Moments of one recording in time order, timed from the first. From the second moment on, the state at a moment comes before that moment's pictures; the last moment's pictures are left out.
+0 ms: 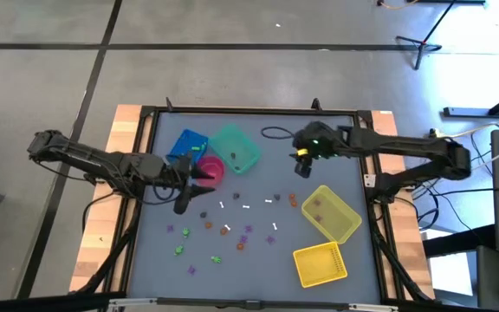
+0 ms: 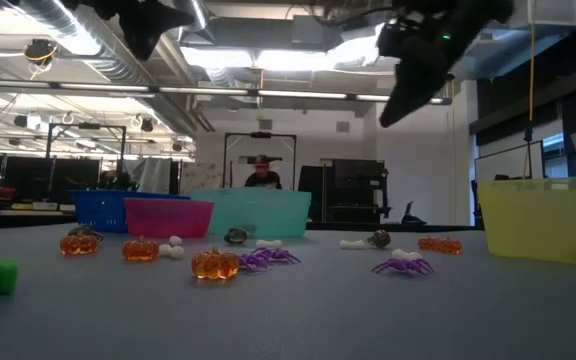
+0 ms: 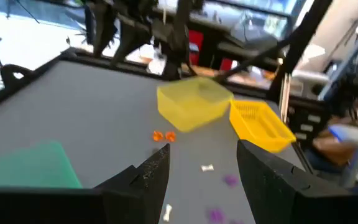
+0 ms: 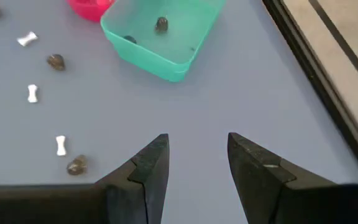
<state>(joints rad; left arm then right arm) -0.21 0.87 0.59 0.03 -0.21 -0.28 -0.22 1.26 0.99 -0.58 0.11 0.02</state>
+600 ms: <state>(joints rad) -0.39 1.09 0.59 -0.09 -0.16 -0.83 -0.01 1.15 0.69 -0.34 0.07 0.05</state>
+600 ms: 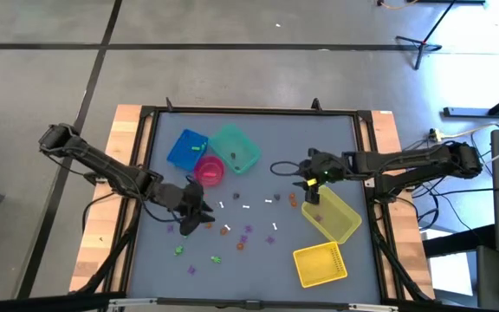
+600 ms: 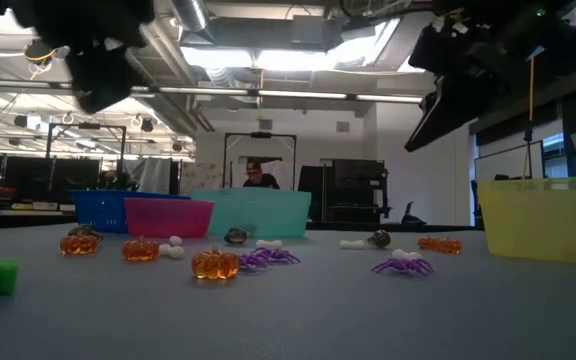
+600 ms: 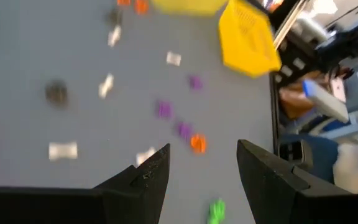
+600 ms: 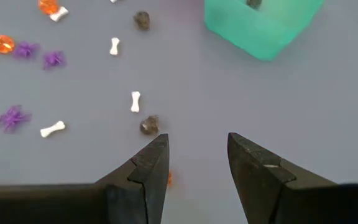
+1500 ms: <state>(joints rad) -0.48 1.35 0.59 -0.29 -0.36 -0.83 -0.01 1.15 0.69 -0.34 0.07 0.05</state>
